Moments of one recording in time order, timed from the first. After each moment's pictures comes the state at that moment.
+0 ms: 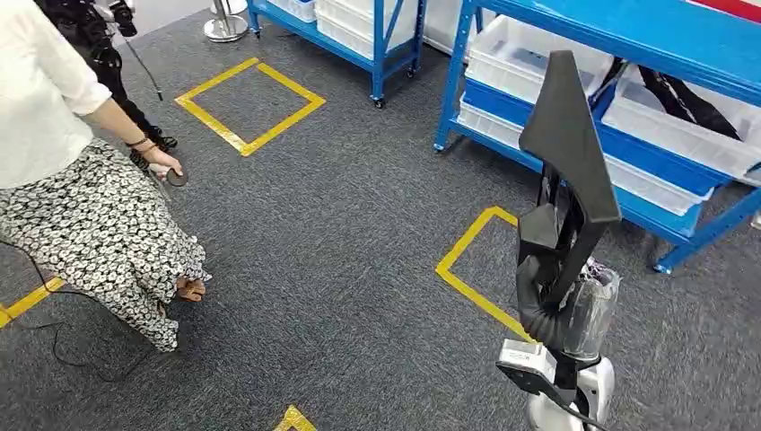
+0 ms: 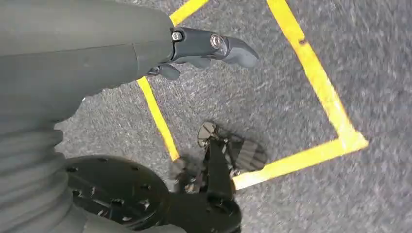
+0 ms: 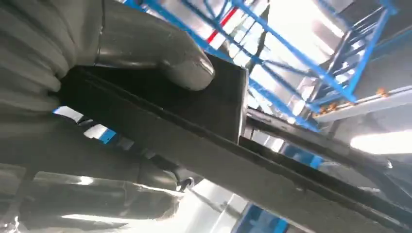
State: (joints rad) left arm -0.09 -0.23 1.06 -0.20 -0.76 0.23 -0.24; right arm 0.09 -0.04 0.17 -1.86 0.67 -0.63 -0.41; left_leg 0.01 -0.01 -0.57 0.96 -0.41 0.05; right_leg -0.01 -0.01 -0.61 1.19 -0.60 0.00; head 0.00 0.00
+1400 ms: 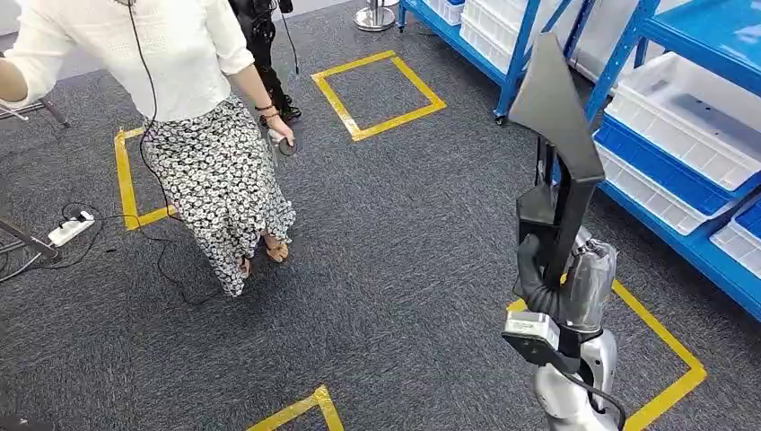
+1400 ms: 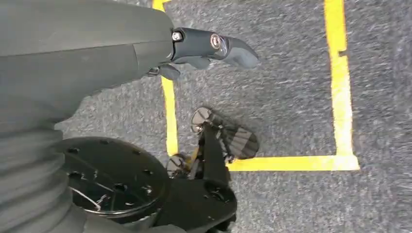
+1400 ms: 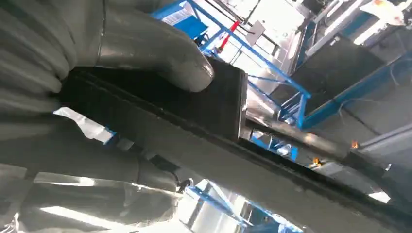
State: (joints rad) left arm -0.09 -0.25 1.06 -0.19 -0.76 0.25 -0.30; right arm -0.03 -0.07 0.18 -1.77 0.62 -0.58 -0.41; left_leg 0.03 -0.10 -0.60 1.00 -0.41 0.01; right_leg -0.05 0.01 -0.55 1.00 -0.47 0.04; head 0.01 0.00
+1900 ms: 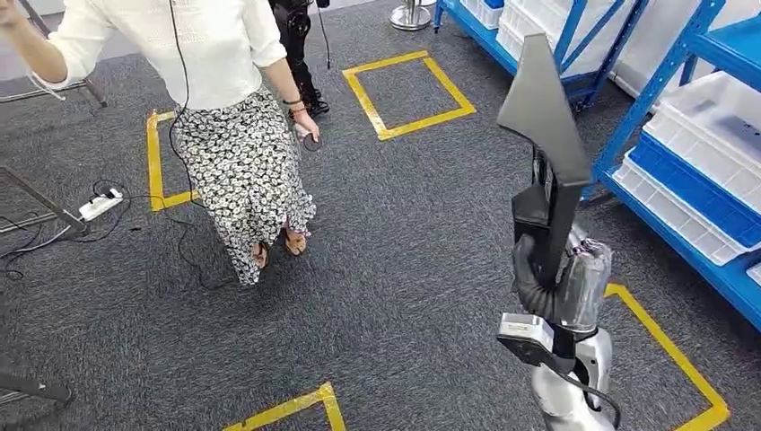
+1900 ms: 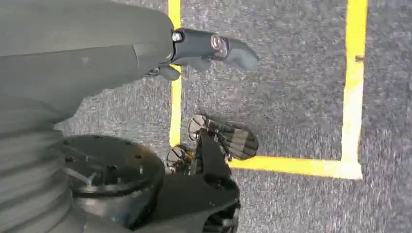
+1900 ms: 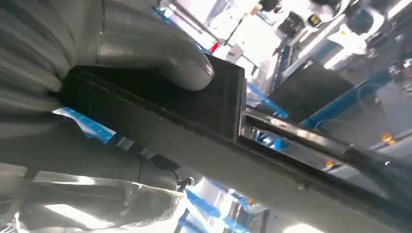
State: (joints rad) left arm -0.10 -0.25 1.06 -0.19 -0.76 0.26 -0.30; right arm -0.03 -0.07 0.19 -1.77 0.63 -0.60 -0.44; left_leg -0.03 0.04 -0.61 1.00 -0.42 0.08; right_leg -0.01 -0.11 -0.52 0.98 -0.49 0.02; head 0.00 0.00
